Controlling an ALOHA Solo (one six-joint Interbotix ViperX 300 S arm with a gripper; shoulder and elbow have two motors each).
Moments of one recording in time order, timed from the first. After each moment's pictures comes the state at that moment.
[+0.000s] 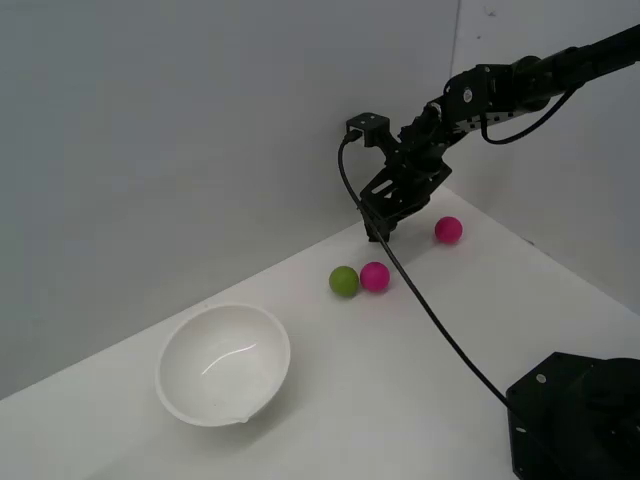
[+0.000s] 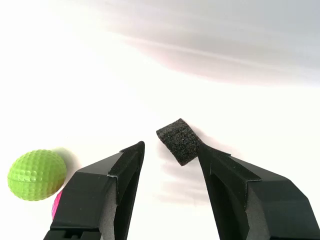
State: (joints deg) arm 3.6 87.9 87.6 126.3 126.5 -13.8 32.3 23.2
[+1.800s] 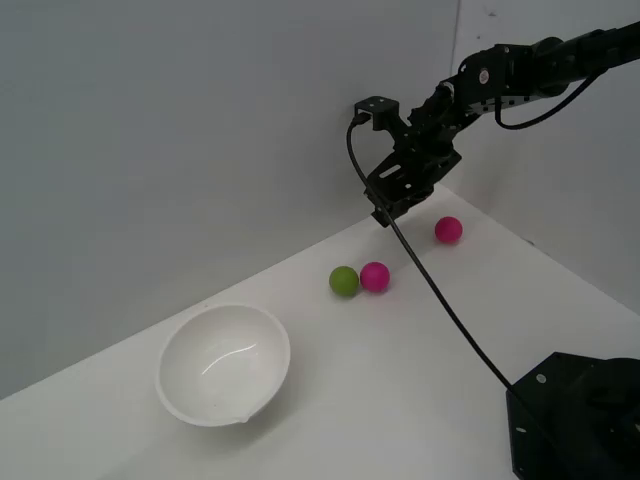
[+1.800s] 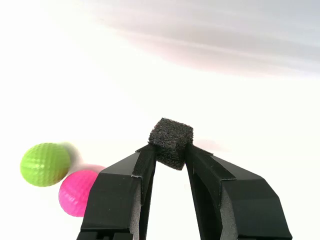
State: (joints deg) arm 5.5 91.8 91.5 125.4 125.5 -13.8 36.0 23.2
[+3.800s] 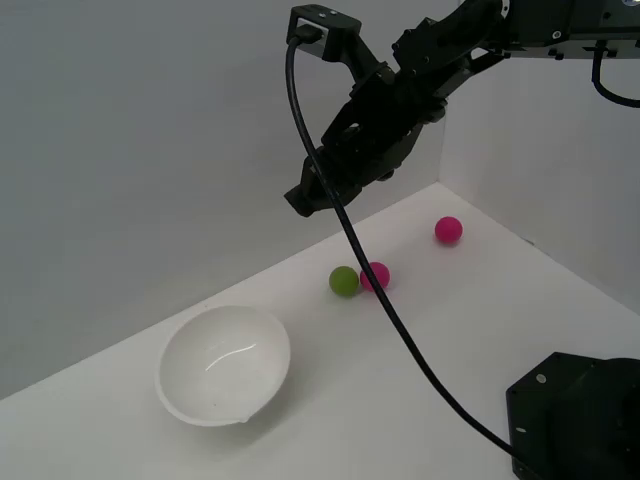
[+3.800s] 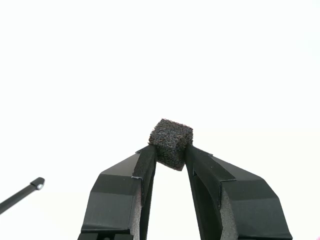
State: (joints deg) arm -15.1 114.3 113.8 125.5 125.6 -25.0 43.7 22.2
